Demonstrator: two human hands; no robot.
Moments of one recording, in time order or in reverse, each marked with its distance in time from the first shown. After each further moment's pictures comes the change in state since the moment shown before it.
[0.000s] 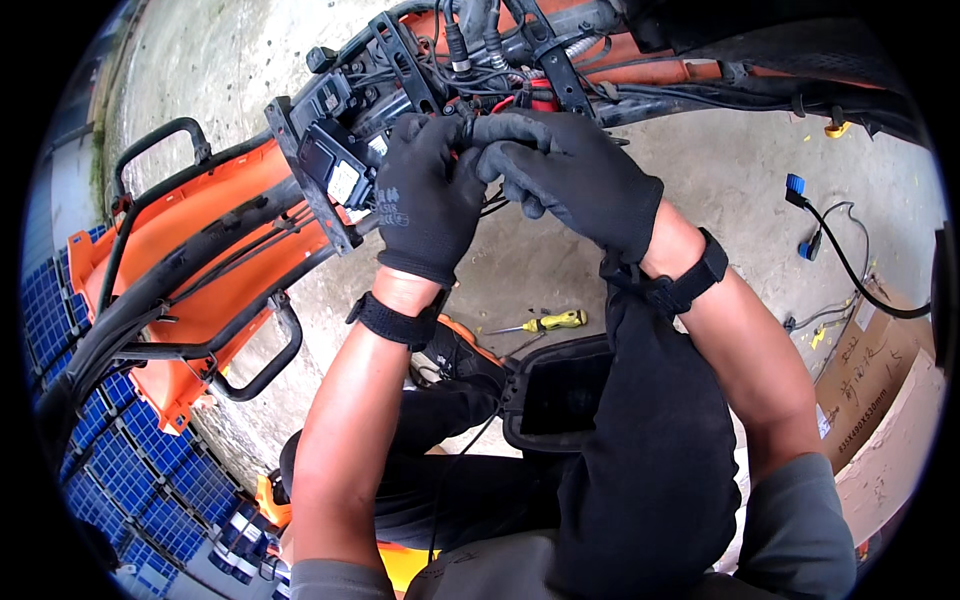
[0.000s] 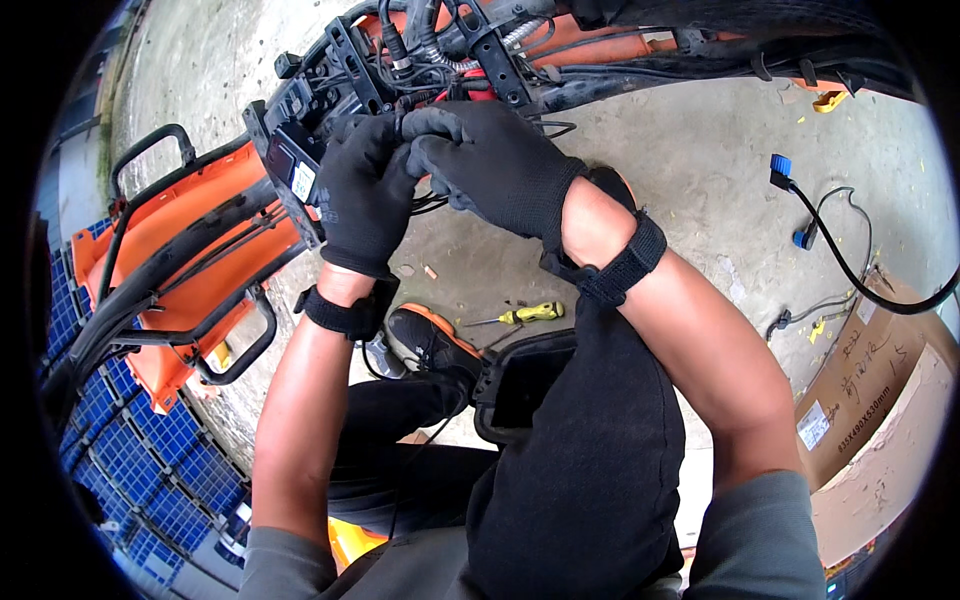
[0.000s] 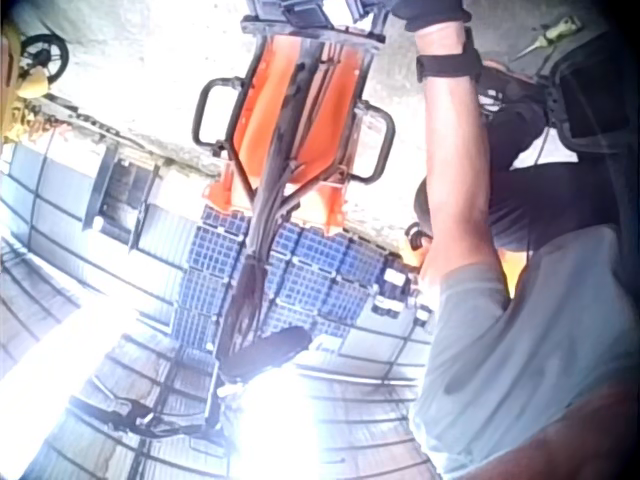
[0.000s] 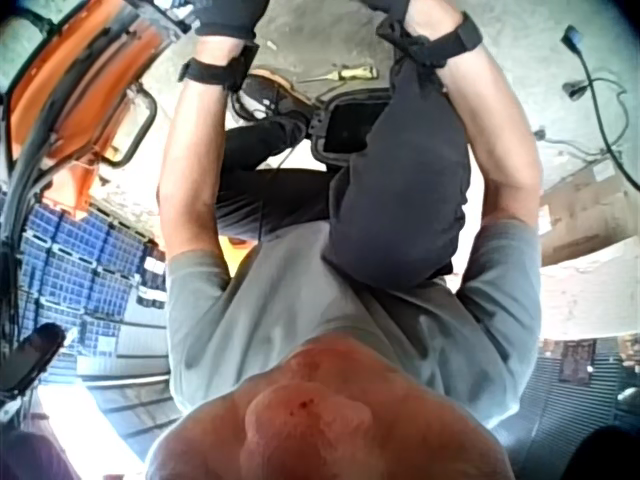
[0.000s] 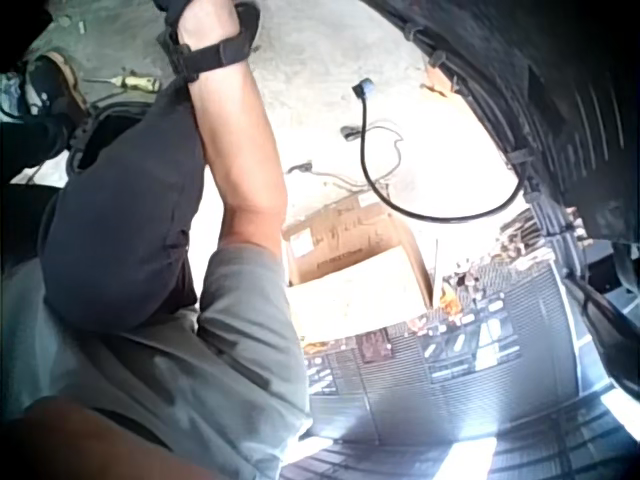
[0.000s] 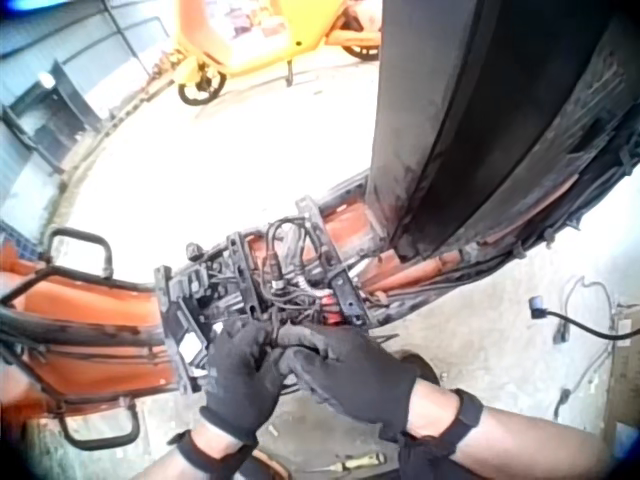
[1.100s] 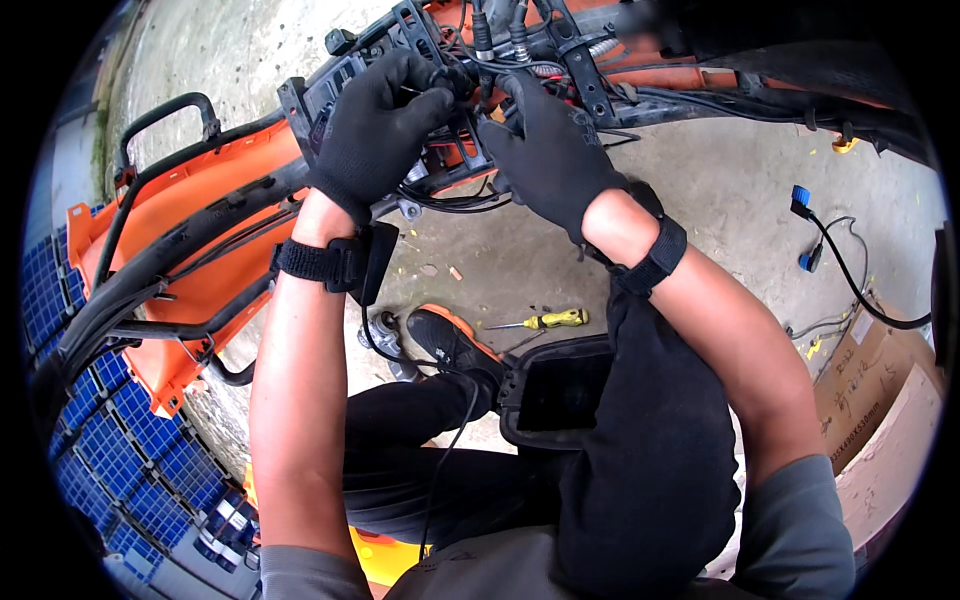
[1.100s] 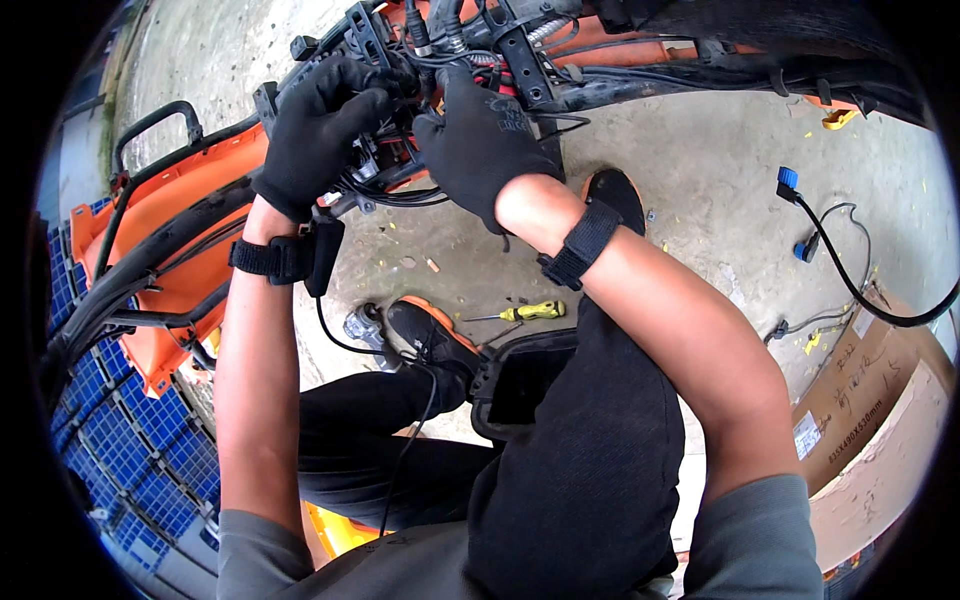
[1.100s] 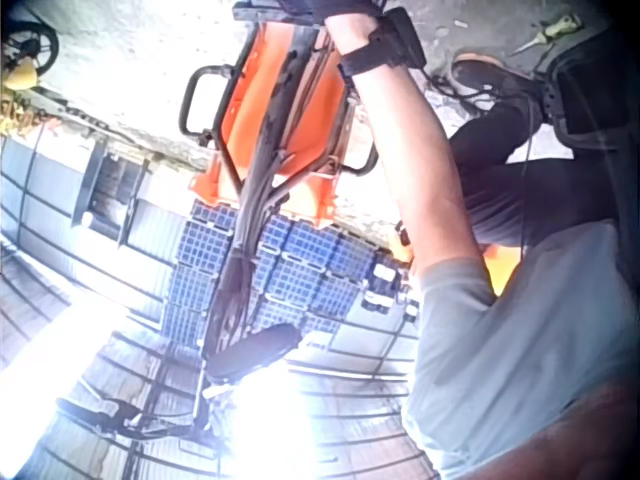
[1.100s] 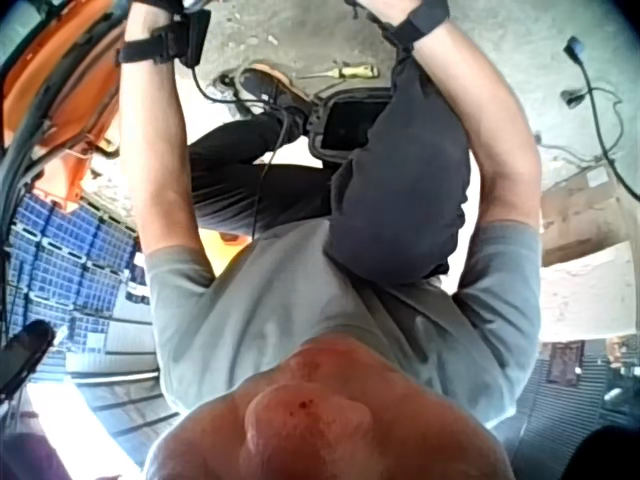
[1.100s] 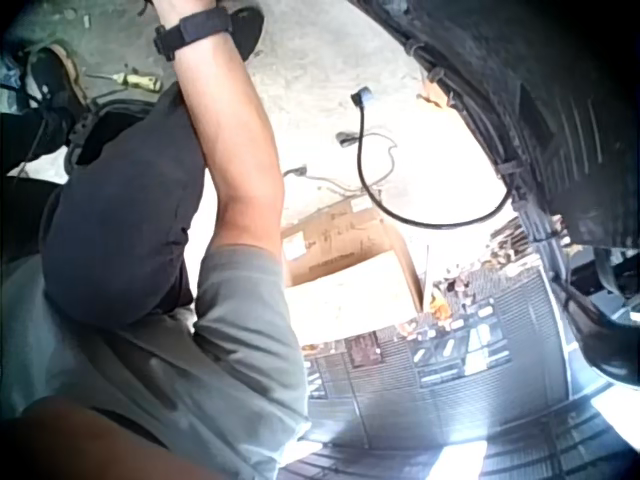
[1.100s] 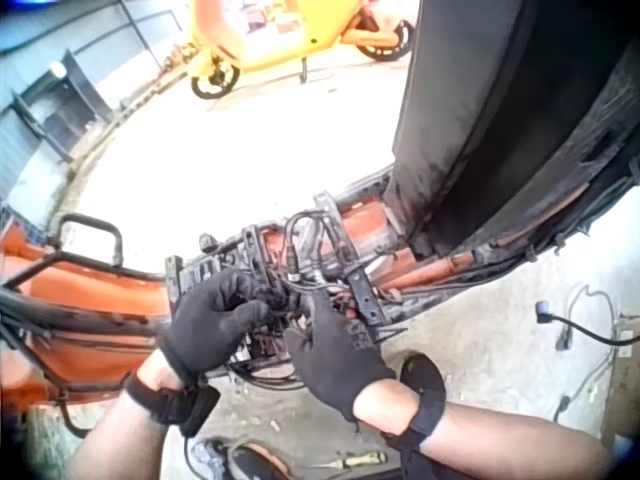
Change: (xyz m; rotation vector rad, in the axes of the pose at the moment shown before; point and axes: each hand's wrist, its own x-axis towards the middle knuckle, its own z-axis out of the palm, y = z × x) left_hand 0.048 -0.043 -0.044 -0.478 -0.269 -0.177; right_hand 0.037 0.030 0.023 -0.523 0.311 -0.138
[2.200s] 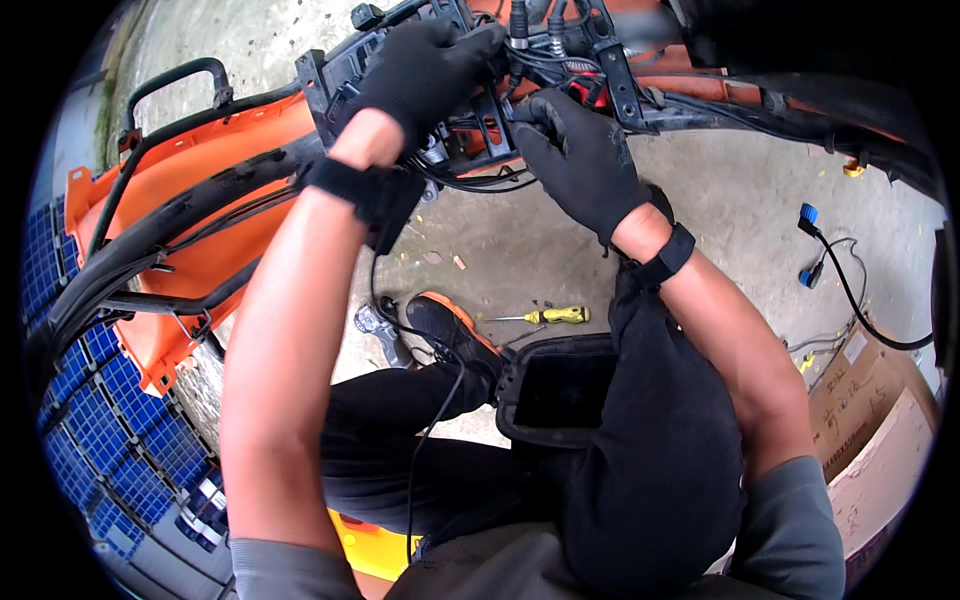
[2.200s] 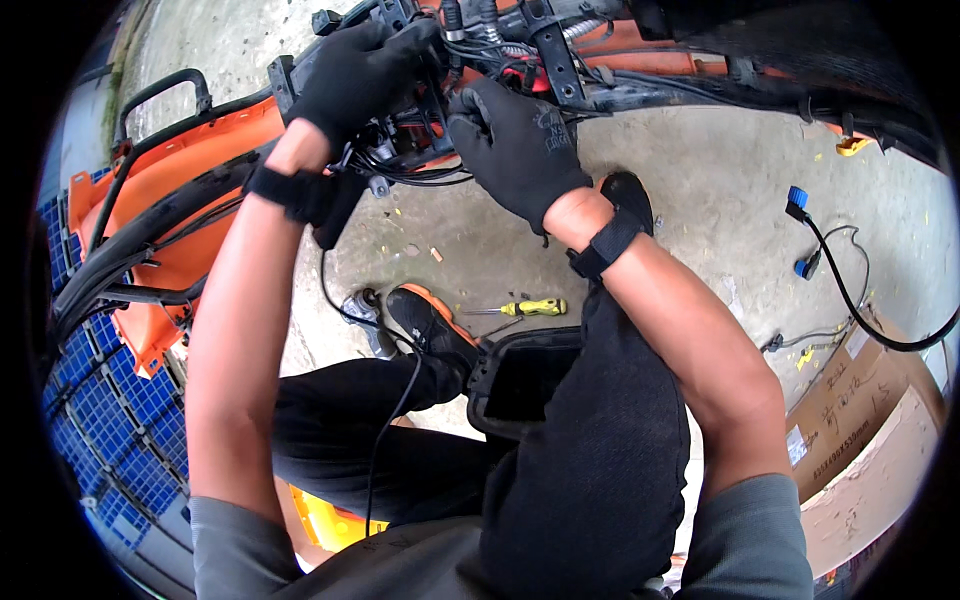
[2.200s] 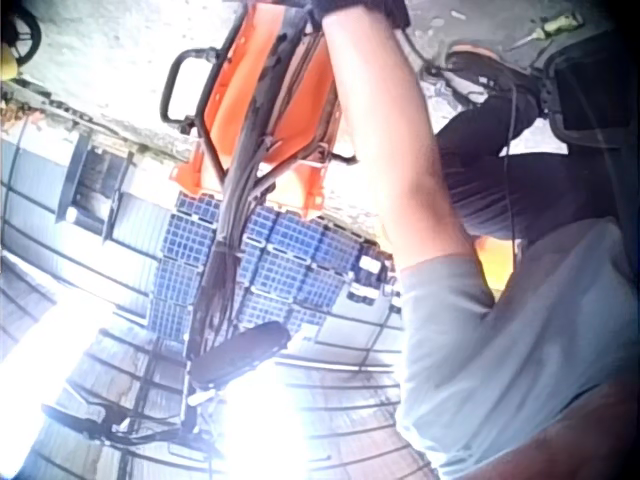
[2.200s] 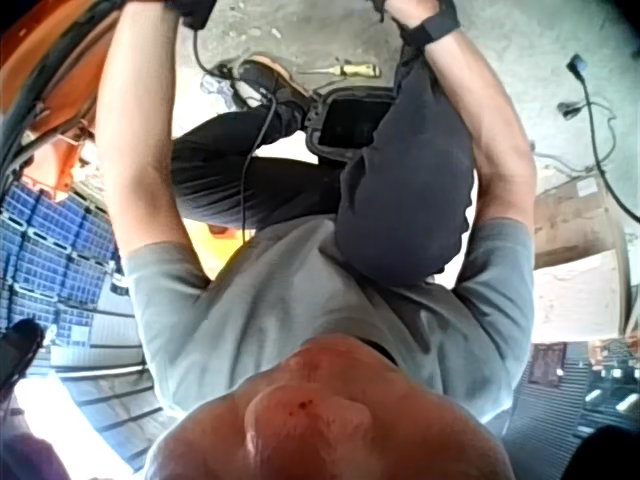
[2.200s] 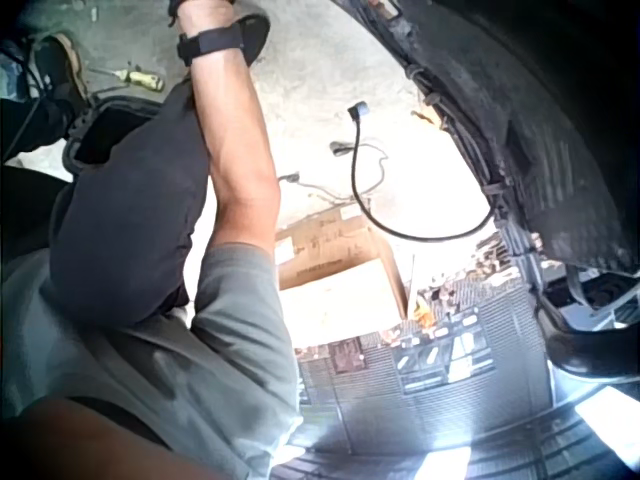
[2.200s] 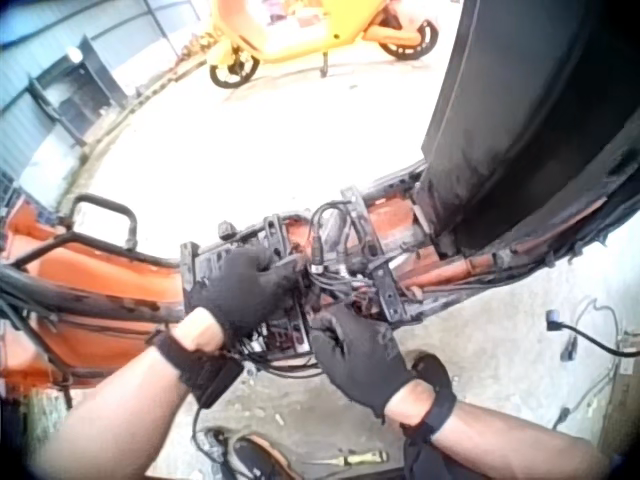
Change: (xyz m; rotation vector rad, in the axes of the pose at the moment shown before) left_hand 0.028 0.003 0.008 0.249 0.078 -0.231; right_hand -0.011 0.013 -0.006 0.029 -0.007 -0.284
